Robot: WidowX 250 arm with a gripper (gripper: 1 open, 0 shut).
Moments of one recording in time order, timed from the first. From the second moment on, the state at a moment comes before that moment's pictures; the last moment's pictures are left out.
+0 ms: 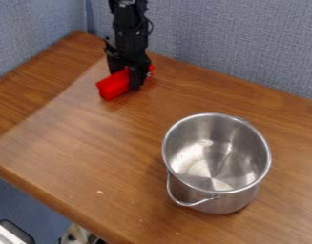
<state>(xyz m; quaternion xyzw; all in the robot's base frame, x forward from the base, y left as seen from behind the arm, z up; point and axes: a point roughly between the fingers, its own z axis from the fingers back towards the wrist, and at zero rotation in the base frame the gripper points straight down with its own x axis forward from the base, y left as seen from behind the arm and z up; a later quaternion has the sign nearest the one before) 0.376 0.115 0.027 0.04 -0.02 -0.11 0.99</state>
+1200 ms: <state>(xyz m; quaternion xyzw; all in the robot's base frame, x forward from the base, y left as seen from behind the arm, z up) 0.397 0.120 0.041 0.03 0.00 -0.09 1.00</state>
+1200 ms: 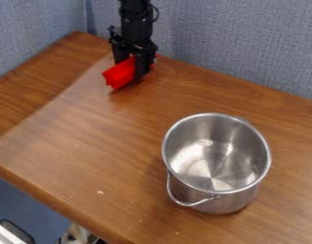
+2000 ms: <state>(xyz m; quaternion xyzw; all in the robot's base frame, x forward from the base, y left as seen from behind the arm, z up) 0.409 0.114 0.031 0.03 -0.01 -0.06 1.00</state>
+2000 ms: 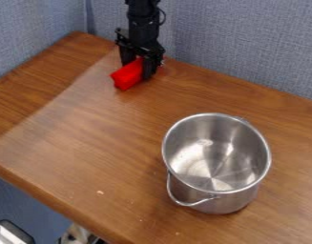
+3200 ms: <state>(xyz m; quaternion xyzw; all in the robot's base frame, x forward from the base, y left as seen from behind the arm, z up) 0.411 0.110 0.028 0.05 -0.02 -0.07 1.00</state>
